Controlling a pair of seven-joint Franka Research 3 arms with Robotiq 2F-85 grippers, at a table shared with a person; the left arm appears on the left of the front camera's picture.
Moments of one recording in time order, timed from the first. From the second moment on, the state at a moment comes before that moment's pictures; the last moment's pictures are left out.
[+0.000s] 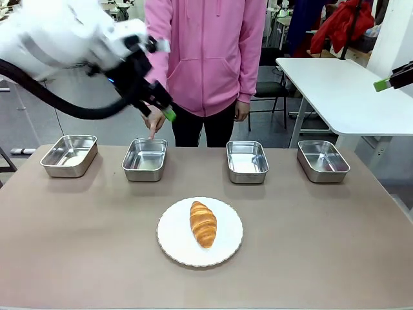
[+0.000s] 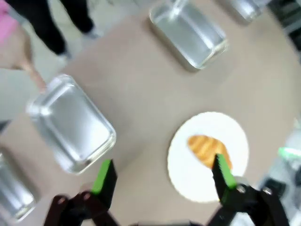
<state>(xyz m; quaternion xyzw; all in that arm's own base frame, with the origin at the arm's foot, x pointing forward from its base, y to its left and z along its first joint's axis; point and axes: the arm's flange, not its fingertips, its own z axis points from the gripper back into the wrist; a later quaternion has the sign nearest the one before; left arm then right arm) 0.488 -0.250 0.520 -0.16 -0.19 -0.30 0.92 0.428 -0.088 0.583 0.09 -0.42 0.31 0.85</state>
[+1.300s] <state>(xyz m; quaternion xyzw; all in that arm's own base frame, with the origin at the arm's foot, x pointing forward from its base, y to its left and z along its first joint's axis) 0.412 -0.344 0.430 -0.08 -0.09 -0.13 0.98 0.428 -0.088 0.582 0.09 -0.42 0.31 0.85</state>
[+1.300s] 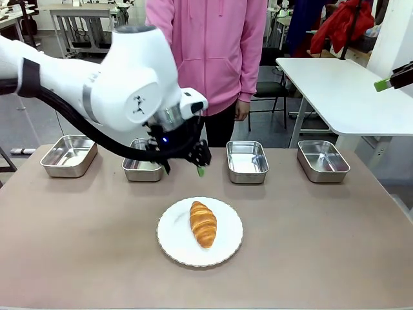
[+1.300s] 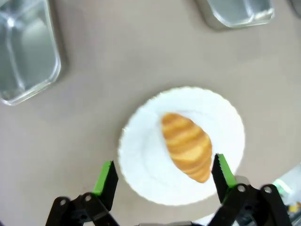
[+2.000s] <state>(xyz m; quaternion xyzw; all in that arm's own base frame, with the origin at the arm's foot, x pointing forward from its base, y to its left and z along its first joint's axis) 0.362 -0.412 0.365 -0.05 -0.04 0.03 1.00 0.428 -0.089 0.582 0.09 -0.42 0.31 0.85</state>
